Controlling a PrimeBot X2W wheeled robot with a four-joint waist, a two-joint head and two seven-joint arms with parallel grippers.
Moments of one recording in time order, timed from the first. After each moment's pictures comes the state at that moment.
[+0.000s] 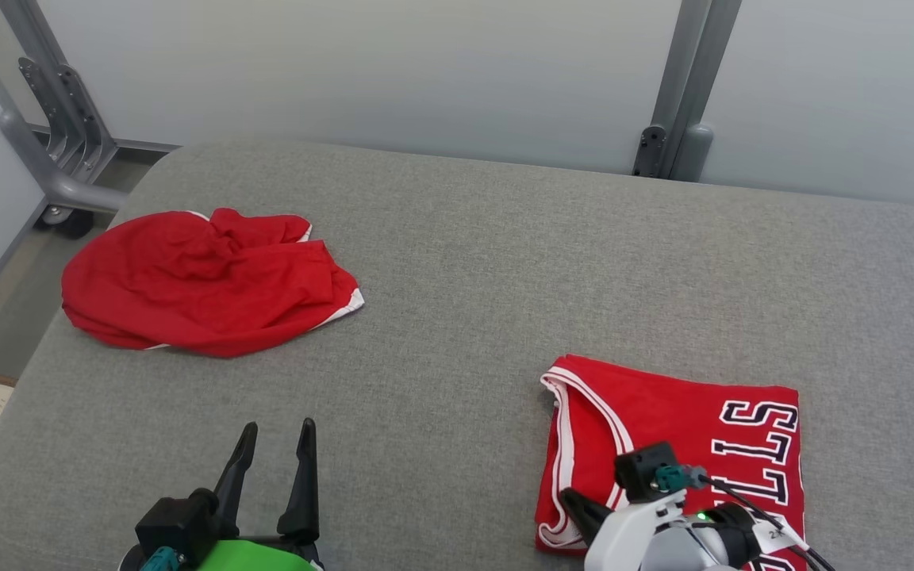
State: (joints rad) left arm 0.05 0.10 -0.23 0.20 -0.42 -0.06 -0.26; right arm -0.04 -0.05 0.36 0.28 0.25 0.13 0.27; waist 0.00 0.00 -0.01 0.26
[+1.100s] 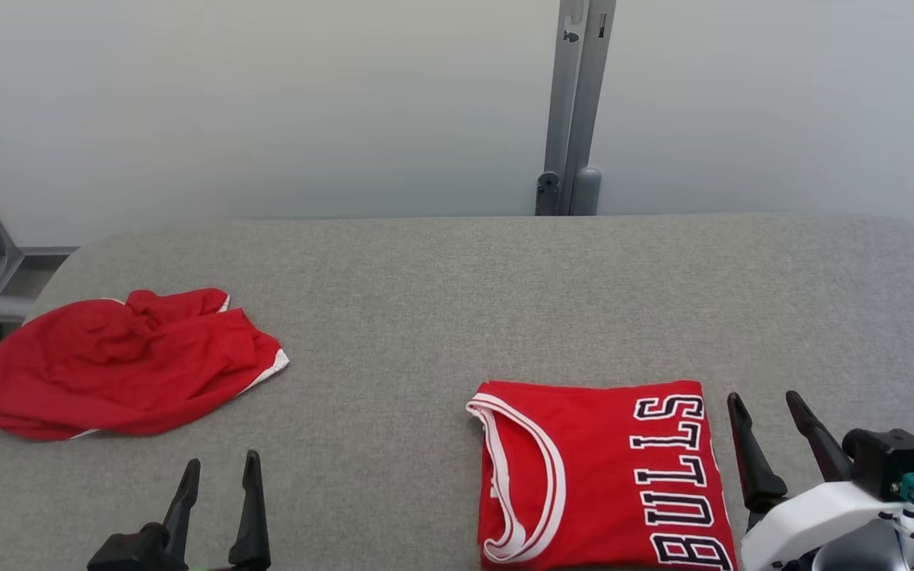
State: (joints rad) left arm 0.11 0.11 -0.12 0.20 -0.39 -0.04 -0.26; right arm 0.12 -0.05 -0.03 -0.04 0.22 0.13 0.02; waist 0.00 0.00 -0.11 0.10
